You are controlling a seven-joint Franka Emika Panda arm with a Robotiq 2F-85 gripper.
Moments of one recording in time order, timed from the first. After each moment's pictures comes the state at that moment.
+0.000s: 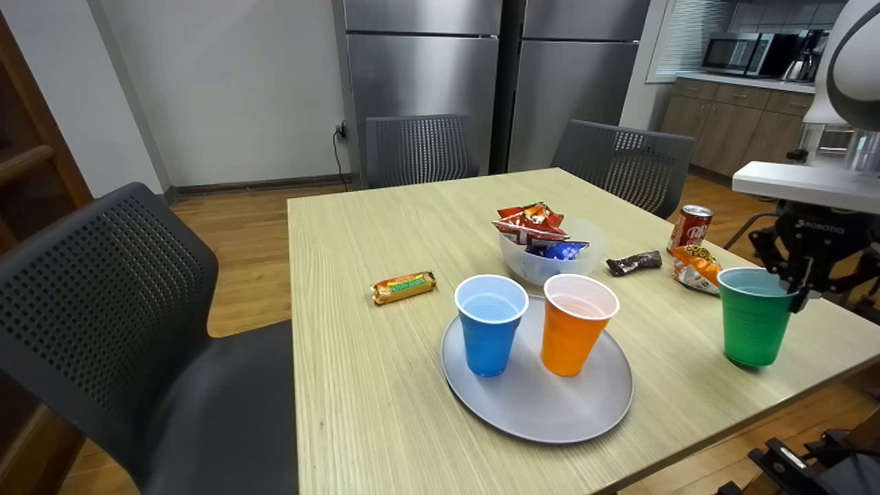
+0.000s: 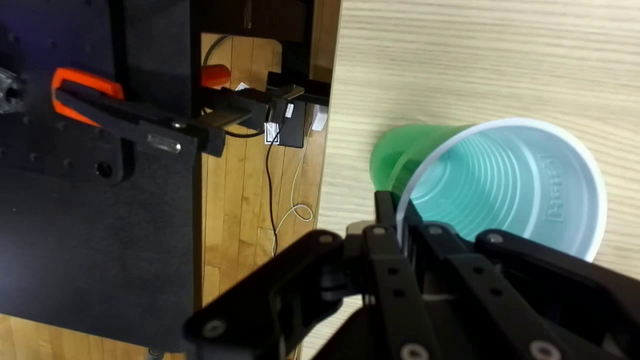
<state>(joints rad) -0.06 0.06 -0.29 -2.74 -0.12 2.65 1.14</state>
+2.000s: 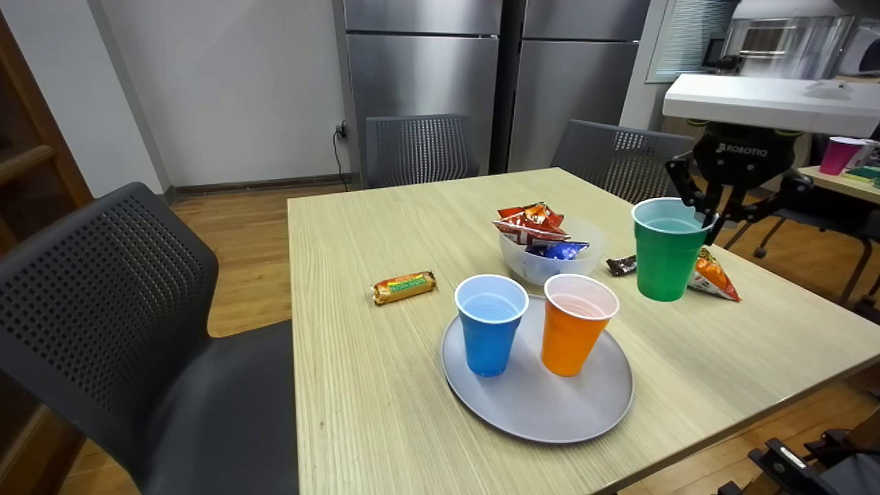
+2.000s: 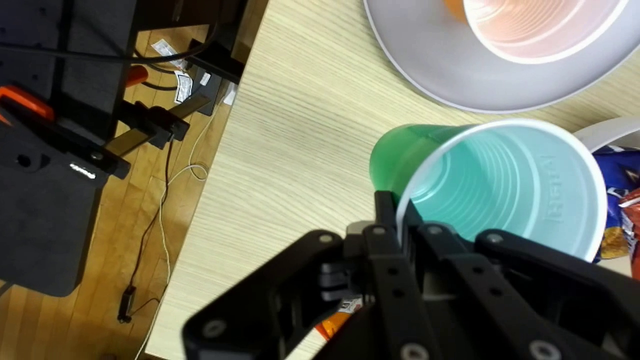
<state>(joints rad) 0.00 -0.20 0.02 -2.75 -0.16 2.56 1.22</state>
